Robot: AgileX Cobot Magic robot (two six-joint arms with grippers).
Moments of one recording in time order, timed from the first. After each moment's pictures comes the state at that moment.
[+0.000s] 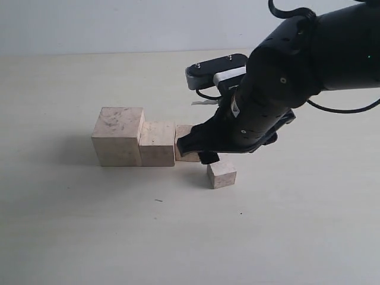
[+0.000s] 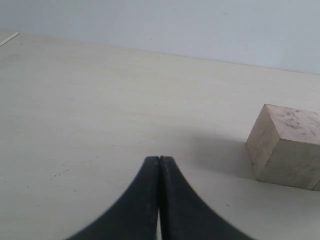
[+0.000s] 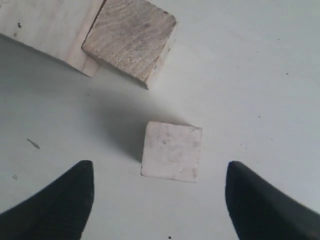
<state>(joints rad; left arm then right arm) 0.03 0.01 0.00 -0.11 0.37 0.00 0.87 1.71 -1.03 -0.17 0.62 0.51</state>
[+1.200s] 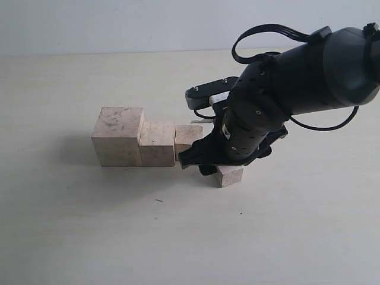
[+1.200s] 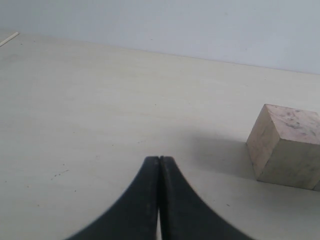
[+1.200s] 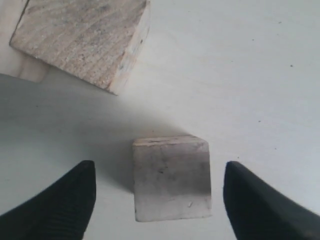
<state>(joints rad) 0.03 0.01 0.00 -0.11 0.37 0.00 0.88 1.85 -1.02 -0.32 0.55 0.68</state>
